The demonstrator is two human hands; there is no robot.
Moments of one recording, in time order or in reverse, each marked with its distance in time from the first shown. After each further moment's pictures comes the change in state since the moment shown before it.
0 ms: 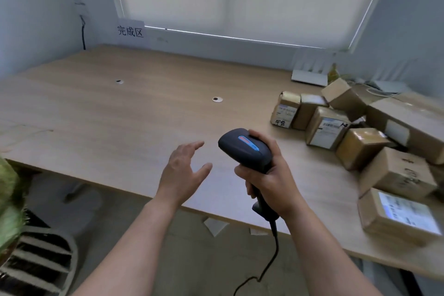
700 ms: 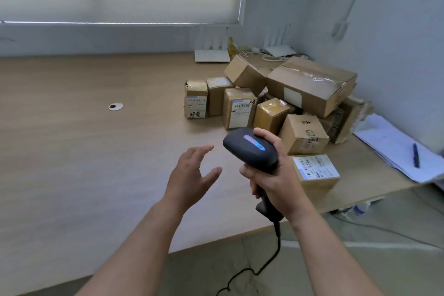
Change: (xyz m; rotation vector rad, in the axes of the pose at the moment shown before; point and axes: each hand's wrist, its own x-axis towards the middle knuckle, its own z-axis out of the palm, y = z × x) left_hand 0.069 0.087 0.147 -0.036 -0.413 0.339; right_hand -0.027 0.008 -0.123 -0.143 0.490 0.041
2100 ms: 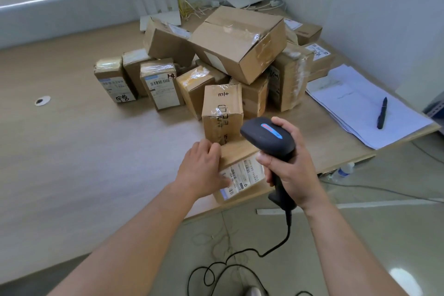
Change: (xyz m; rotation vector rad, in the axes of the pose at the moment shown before) left_hand 0.063 0.165 0.217 0.540 -0.436 0.058; right_hand -0.008 0.094 -0.270 0.180 0.163 0.118
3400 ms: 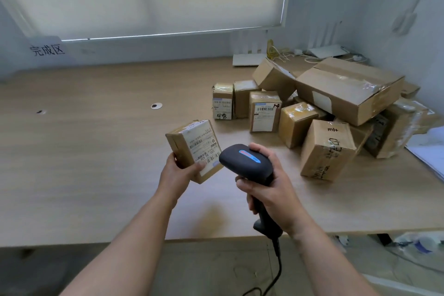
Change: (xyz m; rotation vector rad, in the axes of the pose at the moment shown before) left_hand -0.150 -0.237 -0.055 -1.236 0.515 -0.657; right_hand -0.039 -0.025 0.251 0.094 -0.449 0.034
